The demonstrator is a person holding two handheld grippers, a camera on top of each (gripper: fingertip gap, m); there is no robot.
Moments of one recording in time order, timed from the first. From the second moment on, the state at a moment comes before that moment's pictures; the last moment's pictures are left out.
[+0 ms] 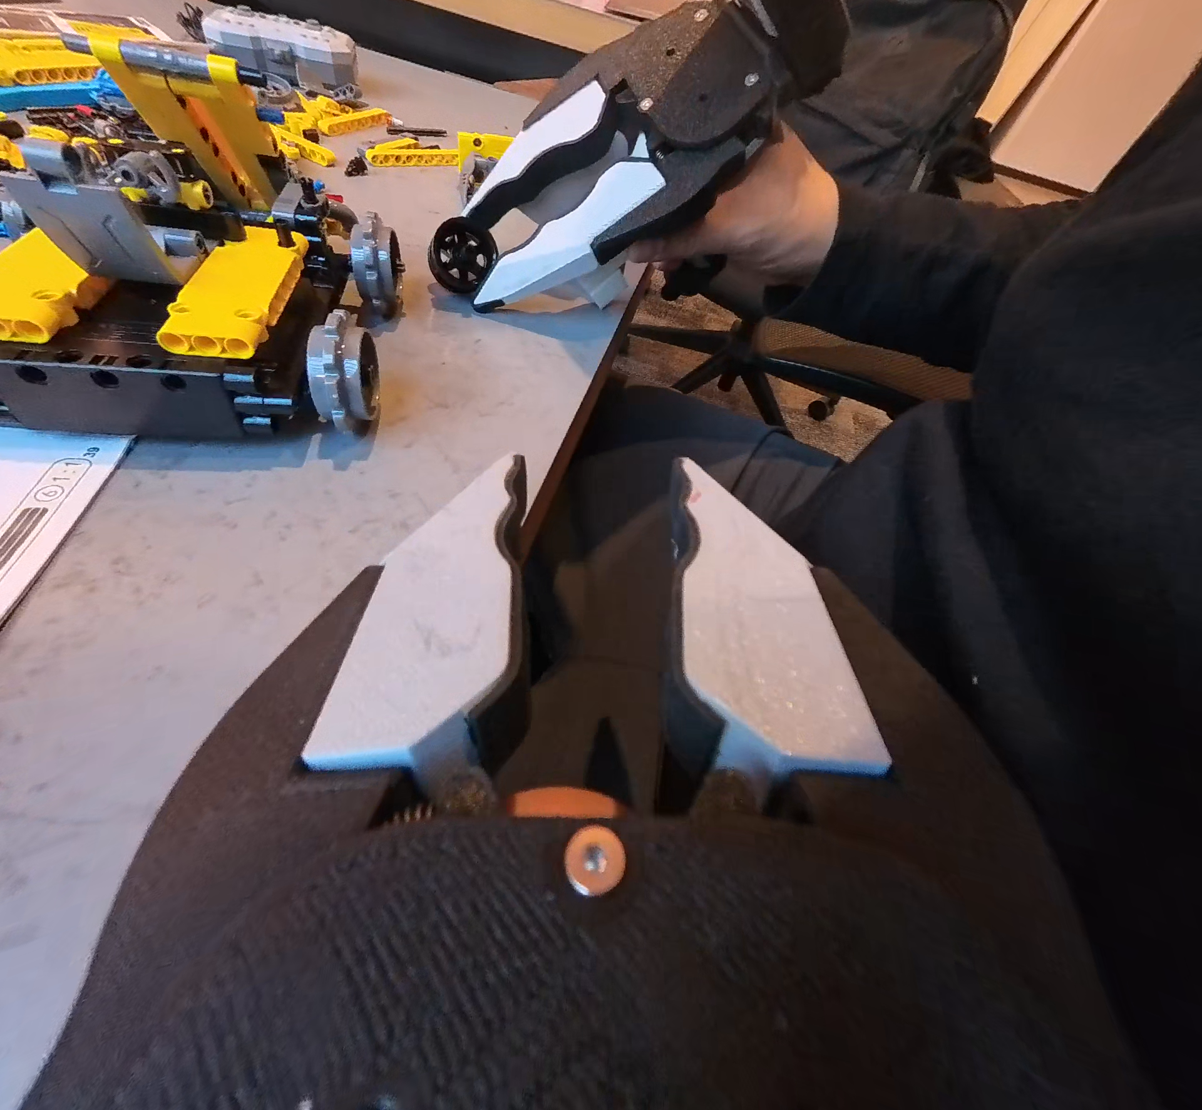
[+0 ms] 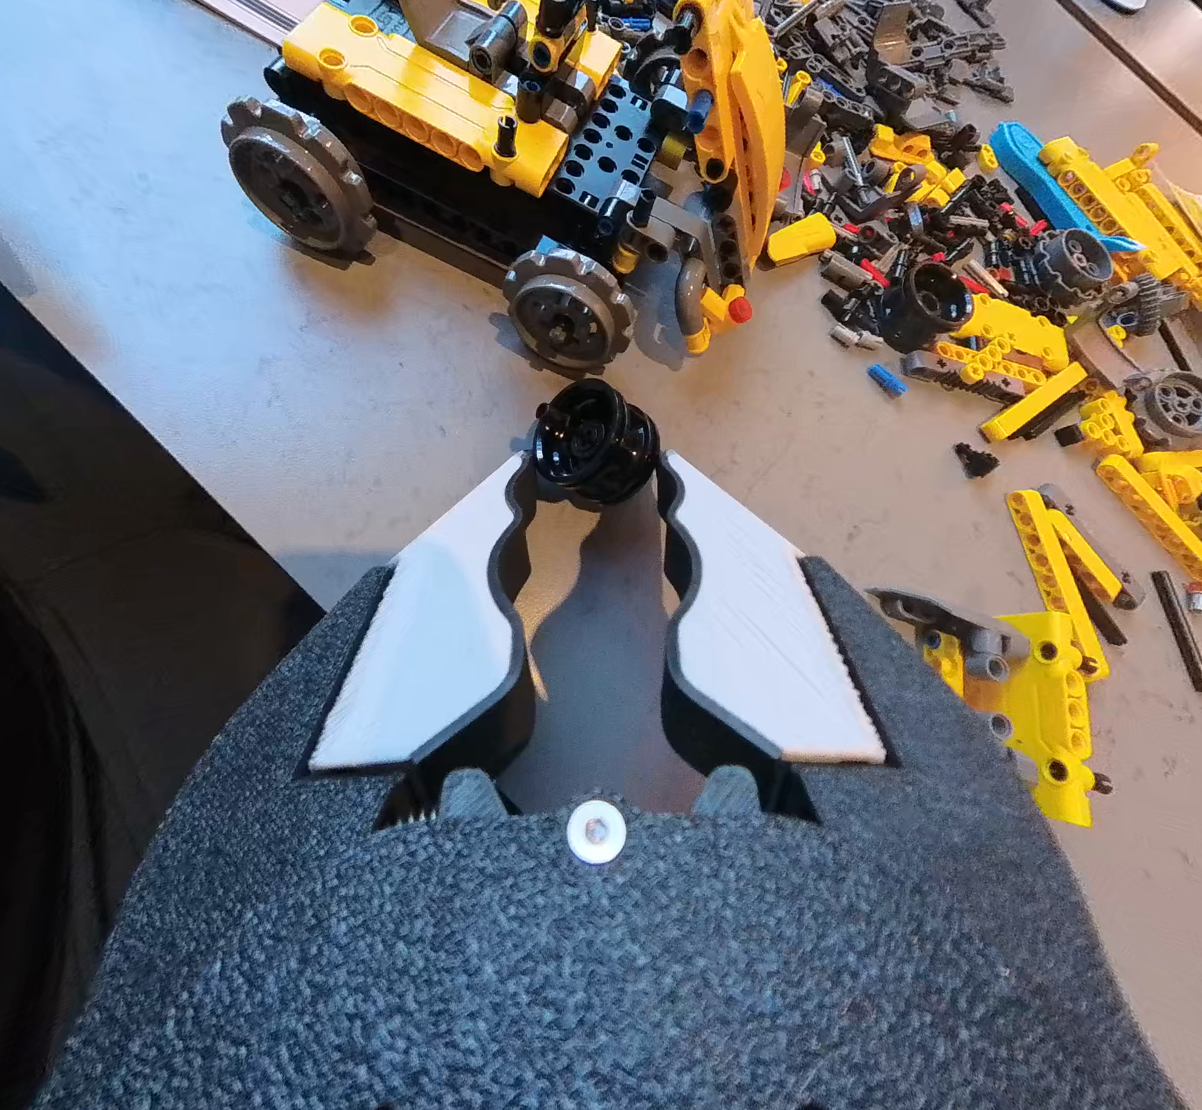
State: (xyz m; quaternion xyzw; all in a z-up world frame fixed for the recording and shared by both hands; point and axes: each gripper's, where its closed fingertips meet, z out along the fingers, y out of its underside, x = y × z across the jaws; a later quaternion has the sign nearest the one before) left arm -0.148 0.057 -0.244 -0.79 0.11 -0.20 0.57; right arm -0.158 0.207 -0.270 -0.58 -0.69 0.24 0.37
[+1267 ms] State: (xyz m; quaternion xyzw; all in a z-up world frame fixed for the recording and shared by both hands) left arm -0.141 0.056 -0.257 -0.81 0.14 -0.19 0.54; right arm -0.151 0.208 -0.266 -0.59 -0.66 0.27 0.37
